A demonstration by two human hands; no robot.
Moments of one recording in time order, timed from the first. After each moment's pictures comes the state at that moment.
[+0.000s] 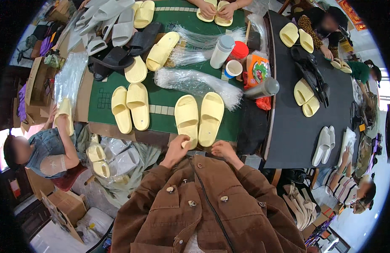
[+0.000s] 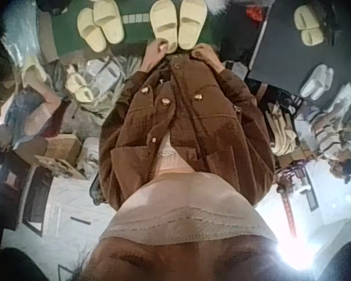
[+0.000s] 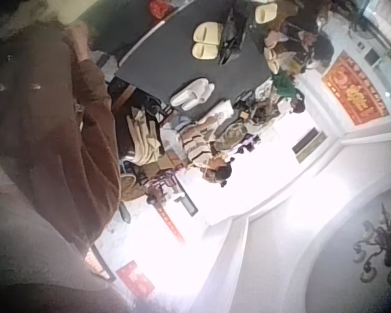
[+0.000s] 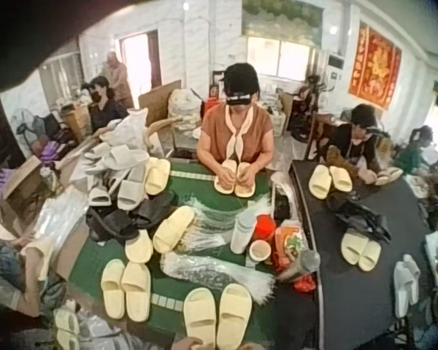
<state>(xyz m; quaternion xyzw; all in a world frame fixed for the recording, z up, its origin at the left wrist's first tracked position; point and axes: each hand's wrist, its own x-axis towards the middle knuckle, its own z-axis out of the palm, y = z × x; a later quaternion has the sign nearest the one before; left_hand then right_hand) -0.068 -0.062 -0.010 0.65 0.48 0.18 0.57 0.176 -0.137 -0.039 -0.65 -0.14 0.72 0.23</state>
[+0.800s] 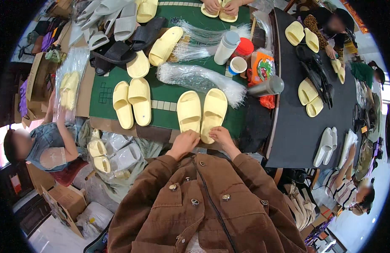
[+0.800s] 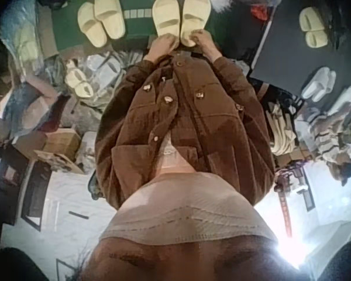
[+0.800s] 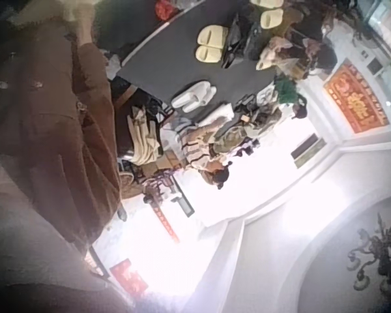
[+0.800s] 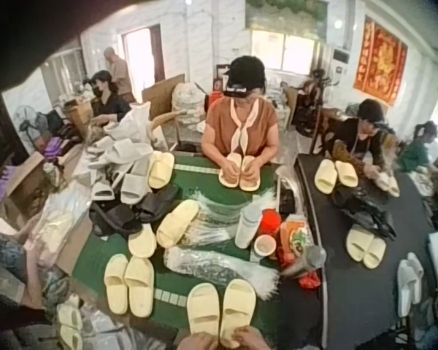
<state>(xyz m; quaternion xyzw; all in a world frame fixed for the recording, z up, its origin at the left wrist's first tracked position) -0.044 -0.054 -0.028 0.85 0.41 0.07 0.33 0.161 -0.099 -0.086 -0.63 -0.08 0.68 0.36</state>
